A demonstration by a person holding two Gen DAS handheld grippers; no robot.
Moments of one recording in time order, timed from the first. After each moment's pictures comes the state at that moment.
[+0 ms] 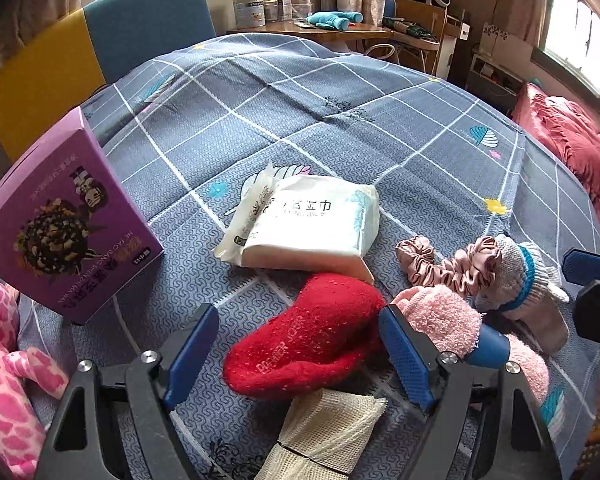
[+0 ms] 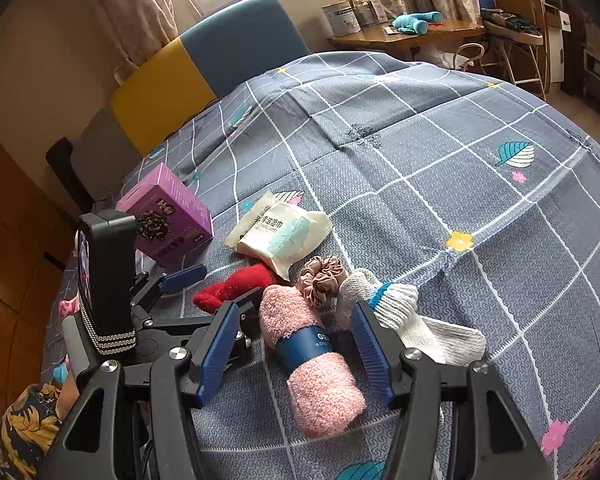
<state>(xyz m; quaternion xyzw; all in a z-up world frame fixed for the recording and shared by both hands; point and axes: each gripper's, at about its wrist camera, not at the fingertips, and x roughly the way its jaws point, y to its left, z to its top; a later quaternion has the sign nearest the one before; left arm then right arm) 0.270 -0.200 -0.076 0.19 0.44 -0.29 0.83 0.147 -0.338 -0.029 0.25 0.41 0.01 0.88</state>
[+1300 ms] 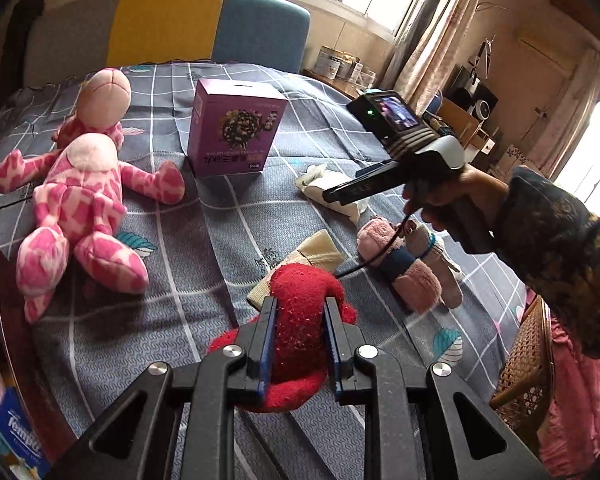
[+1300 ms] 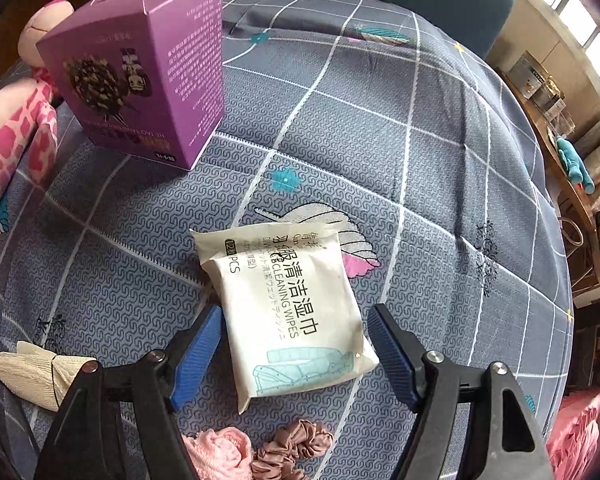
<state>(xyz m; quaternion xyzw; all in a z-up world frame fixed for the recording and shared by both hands) 0.130 -0.035 -0.022 -0.04 0.42 -0.26 0.87 0.332 -0.253 -0.079 -0.17 0.55 0.11 0.81</state>
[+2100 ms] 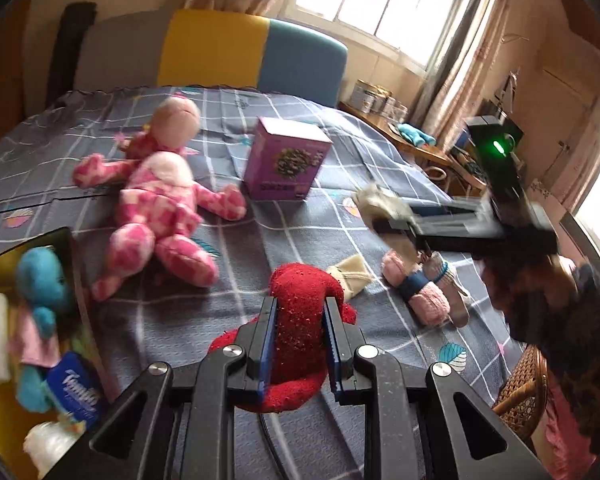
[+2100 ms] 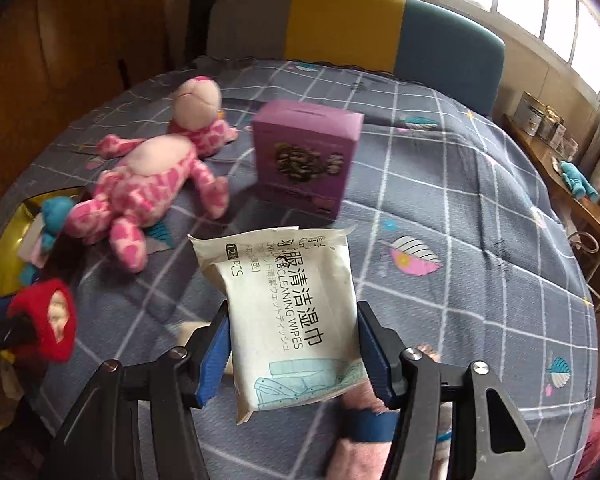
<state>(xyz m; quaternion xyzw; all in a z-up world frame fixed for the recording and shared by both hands) 0.097 0.007 0.007 -0.06 0.39 -0.21 0.90 0.193 -0.188 -0.001 -0.09 0.43 0.20 0.88</state>
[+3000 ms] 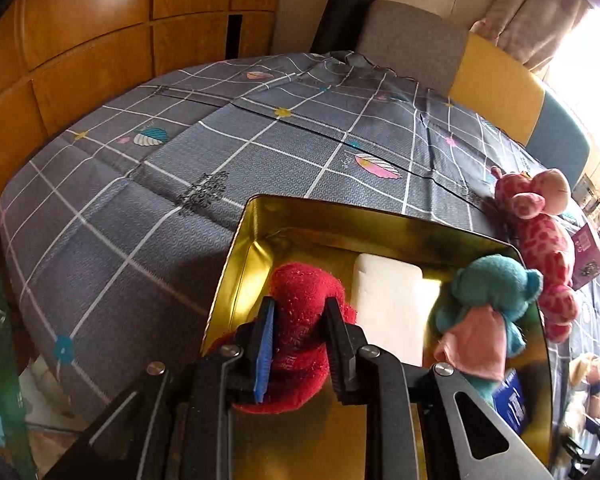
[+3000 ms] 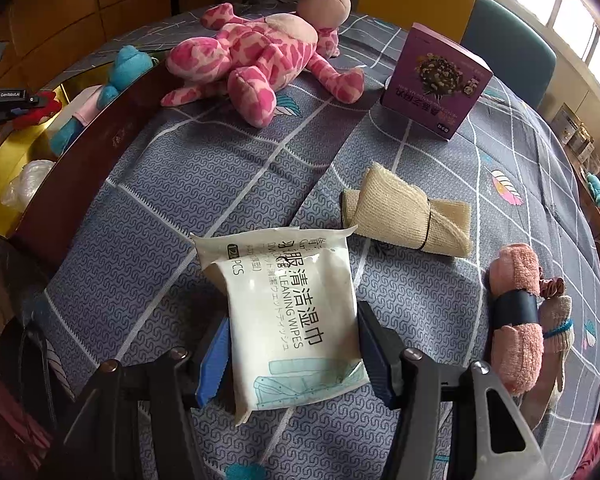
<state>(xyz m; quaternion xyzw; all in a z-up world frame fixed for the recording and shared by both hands) 0.074 0.341 -0.046 -0.17 0.41 0.17 0.88 0.084 -0.101 -0.091 -0.17 0.47 0.21 0.84</state>
